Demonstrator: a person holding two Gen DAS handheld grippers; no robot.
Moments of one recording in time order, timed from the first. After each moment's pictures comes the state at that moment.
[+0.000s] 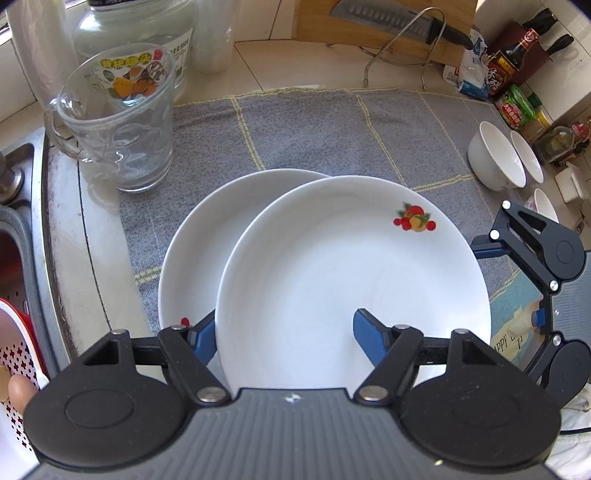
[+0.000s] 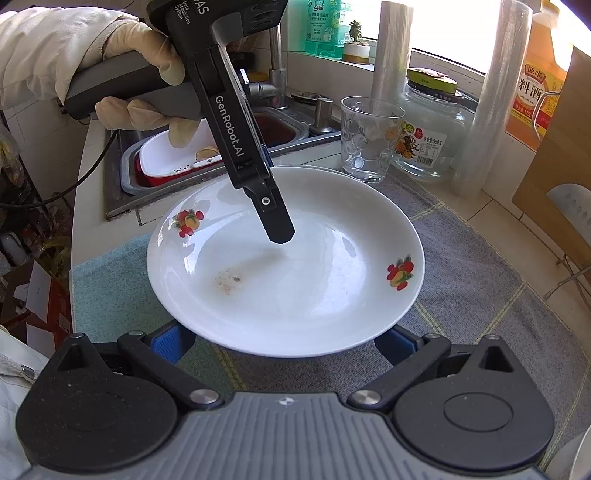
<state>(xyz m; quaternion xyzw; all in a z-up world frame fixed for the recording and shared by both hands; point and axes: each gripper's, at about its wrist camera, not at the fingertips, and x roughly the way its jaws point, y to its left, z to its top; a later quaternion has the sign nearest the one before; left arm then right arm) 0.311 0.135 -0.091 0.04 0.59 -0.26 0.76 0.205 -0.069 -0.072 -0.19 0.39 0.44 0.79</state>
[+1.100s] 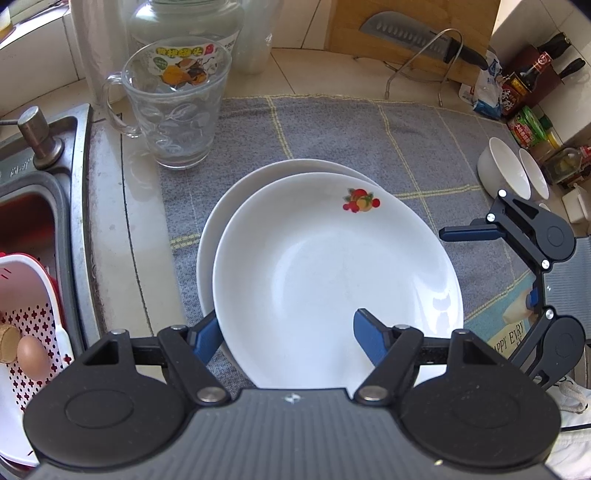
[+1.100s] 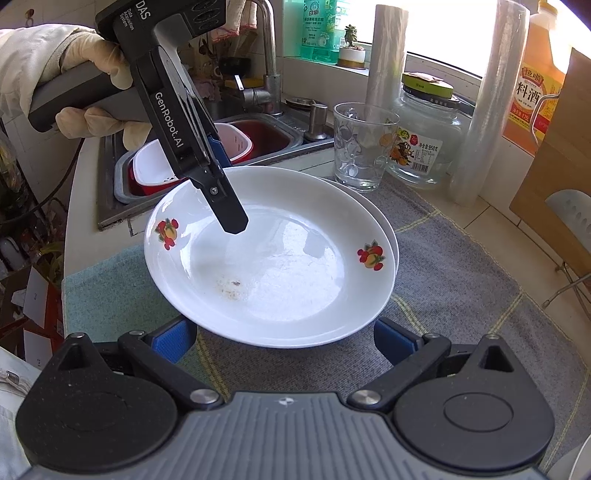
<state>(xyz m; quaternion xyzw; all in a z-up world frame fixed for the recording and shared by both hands) 0.292 0.161 -0.078 0.01 0.59 -0.23 0.78 0.214 -0.069 -0.069 -0.18 0.38 0.44 0.80</state>
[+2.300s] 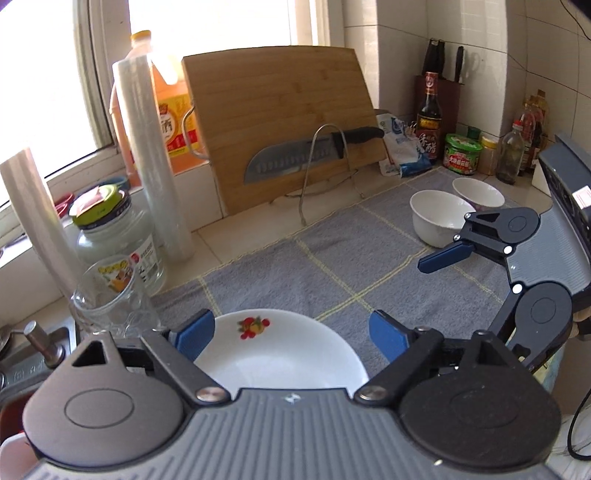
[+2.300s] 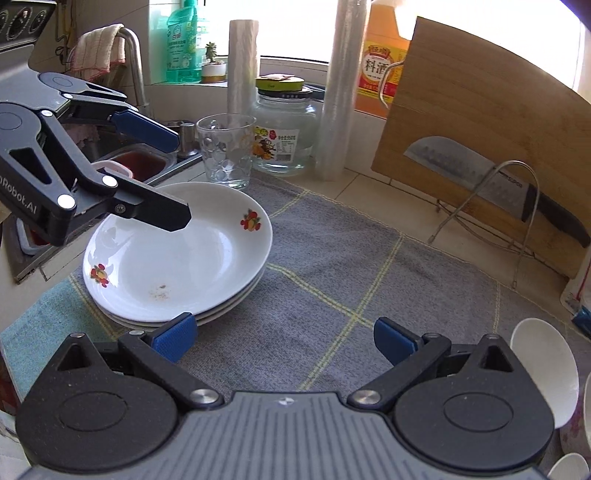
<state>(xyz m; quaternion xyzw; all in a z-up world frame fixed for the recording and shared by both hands) 0.225 0.071 -0.035 0.15 0.30 -0.29 0.90 0.196 -0.120 -0.054 -0.12 0.38 0.22 0.89</state>
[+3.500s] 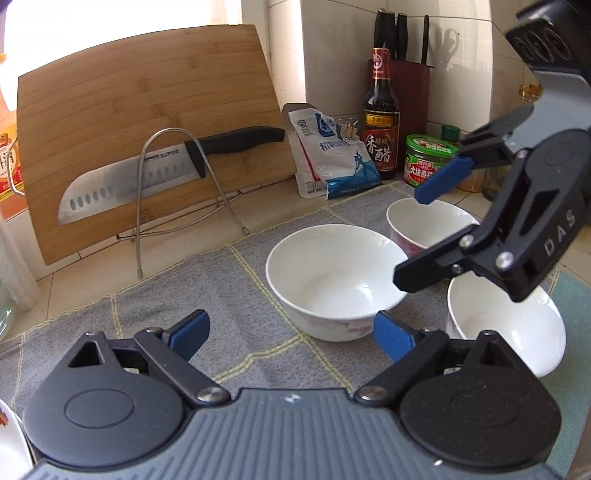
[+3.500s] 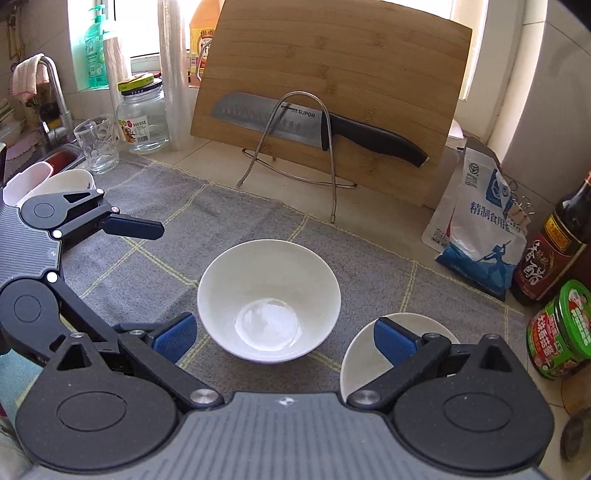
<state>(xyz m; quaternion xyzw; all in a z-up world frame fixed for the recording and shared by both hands) 0.232 -0.169 -0.106 0.13 0.28 -0.29 0.90 0.264 -0.354 -0.028 -0.11 0.43 0.22 0.87</state>
